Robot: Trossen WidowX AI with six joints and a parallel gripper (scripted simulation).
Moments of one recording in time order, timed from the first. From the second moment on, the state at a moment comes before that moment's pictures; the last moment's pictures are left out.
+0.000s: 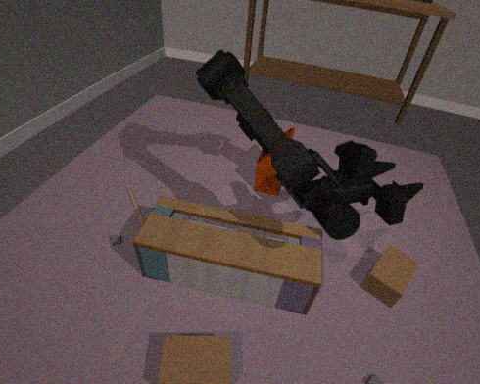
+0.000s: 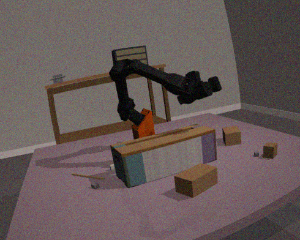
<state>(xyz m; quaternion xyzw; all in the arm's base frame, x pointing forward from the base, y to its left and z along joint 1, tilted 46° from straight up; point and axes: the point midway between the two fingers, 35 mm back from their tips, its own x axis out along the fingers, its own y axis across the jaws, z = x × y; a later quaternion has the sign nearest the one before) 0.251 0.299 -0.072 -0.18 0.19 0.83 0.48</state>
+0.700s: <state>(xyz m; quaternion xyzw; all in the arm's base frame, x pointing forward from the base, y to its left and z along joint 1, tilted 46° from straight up) 0.282 0.248 -0.054 -0.11 0.57 0.58 0.57</state>
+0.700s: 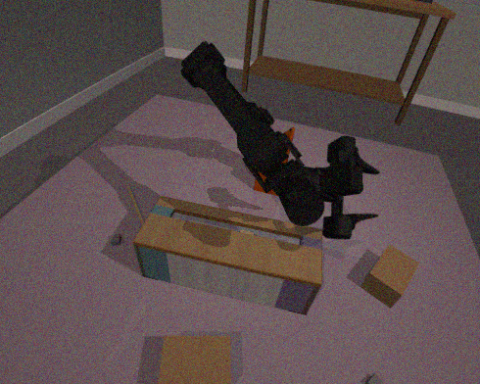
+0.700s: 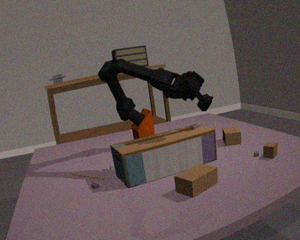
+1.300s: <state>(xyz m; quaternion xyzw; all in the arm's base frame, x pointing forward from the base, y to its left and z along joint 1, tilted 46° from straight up) 0.303 0.177 -0.024 0.02 0.75 0.17 0.64</state>
